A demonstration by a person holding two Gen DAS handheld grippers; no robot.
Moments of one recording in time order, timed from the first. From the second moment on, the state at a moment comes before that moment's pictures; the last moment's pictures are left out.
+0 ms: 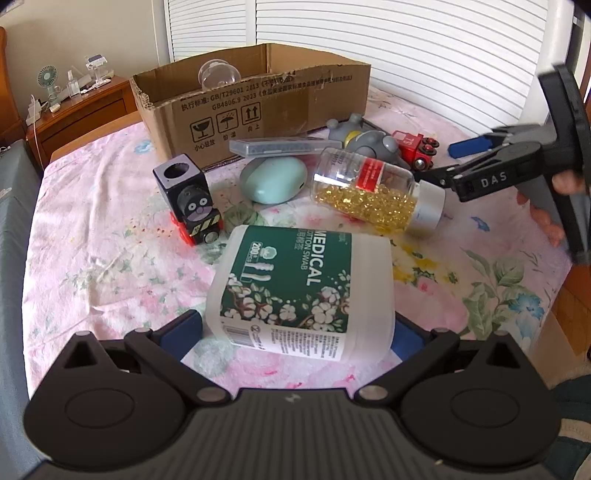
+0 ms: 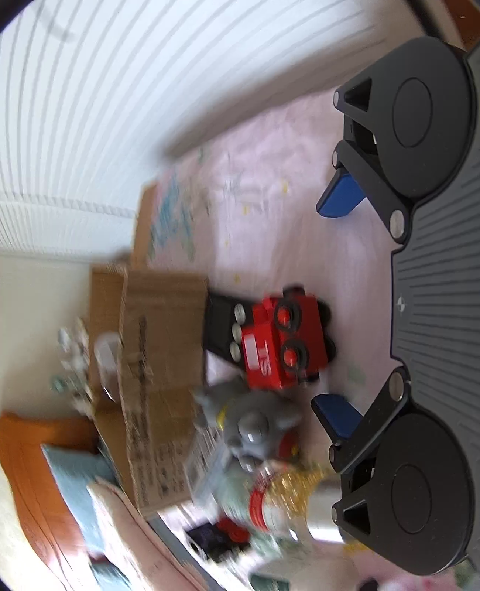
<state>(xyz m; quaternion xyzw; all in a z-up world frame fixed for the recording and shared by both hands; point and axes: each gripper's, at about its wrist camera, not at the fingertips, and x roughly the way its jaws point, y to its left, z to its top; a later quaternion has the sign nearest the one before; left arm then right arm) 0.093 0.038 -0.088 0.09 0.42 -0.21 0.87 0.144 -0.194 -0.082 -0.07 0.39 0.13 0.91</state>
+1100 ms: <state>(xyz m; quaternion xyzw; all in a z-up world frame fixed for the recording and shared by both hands) 0.097 0.034 -0.088 0.09 0.43 -0.21 0.87 0.140 -0.209 -0.068 -0.13 0.39 0.22 0.89</state>
